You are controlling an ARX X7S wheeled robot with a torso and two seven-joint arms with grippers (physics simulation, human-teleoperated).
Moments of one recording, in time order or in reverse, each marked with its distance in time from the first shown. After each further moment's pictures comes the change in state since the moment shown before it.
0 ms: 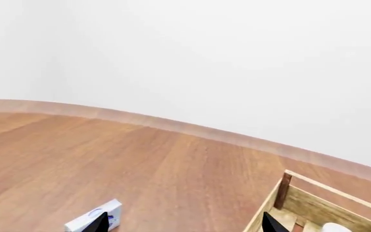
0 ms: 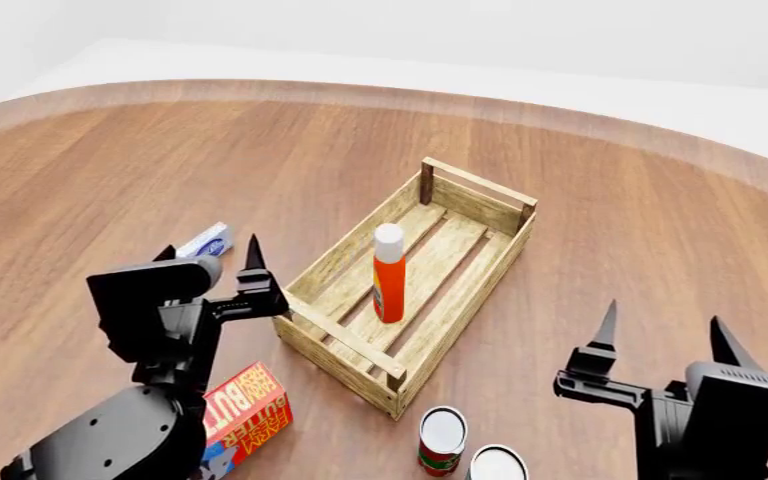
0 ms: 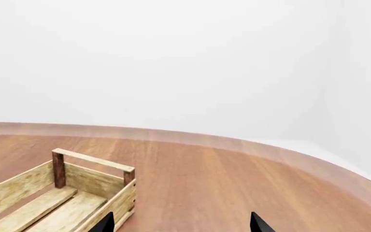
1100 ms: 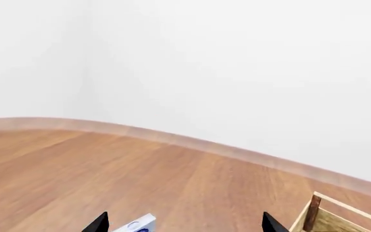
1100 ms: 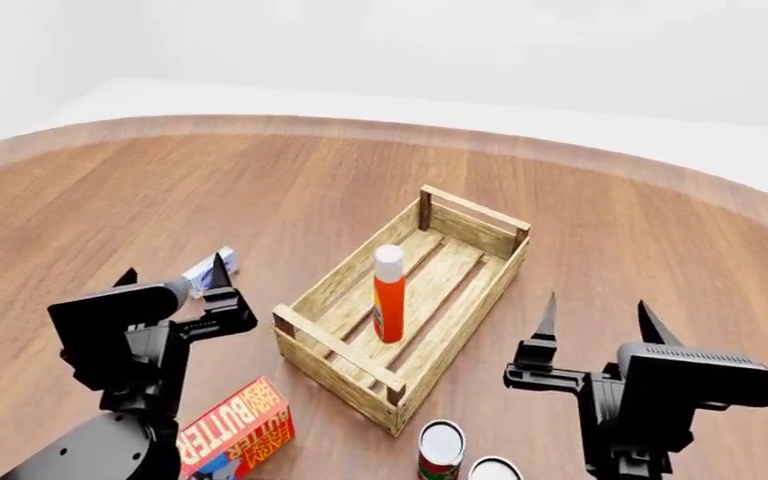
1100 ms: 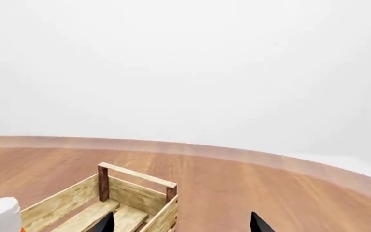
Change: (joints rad) left arm 0.082 -0.070 -0.025 0.017 0.046 0.038 -0.067; right arm 0.105 -0.036 -0.127 0.152 -0.014 -0.065 -0.059
